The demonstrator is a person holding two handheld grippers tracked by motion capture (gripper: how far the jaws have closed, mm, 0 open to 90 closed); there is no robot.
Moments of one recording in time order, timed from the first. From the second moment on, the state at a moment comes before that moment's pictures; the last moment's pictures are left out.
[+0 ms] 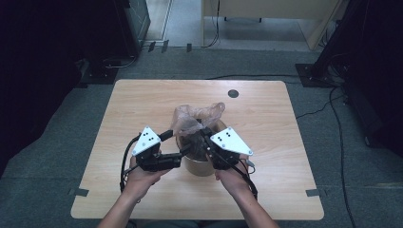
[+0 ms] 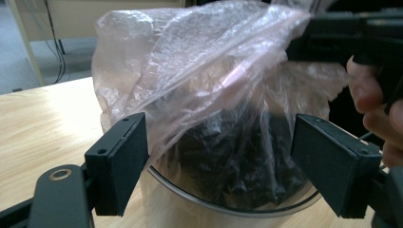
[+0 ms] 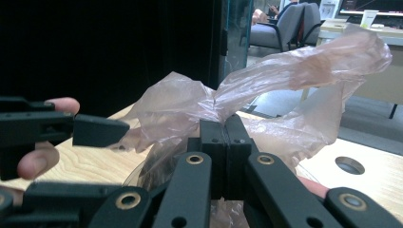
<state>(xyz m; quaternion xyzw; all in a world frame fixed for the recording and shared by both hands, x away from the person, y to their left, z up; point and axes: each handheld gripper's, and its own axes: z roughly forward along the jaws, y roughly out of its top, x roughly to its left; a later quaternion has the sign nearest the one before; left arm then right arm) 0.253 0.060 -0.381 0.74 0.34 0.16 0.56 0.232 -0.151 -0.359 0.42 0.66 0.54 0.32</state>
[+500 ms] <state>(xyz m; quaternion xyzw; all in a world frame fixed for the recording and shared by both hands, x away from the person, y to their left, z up) 0.238 0.083 -0.367 0.66 0.30 0.16 0.67 0.240 -0.154 -0.372 0.42 0.67 0.52 0.32</state>
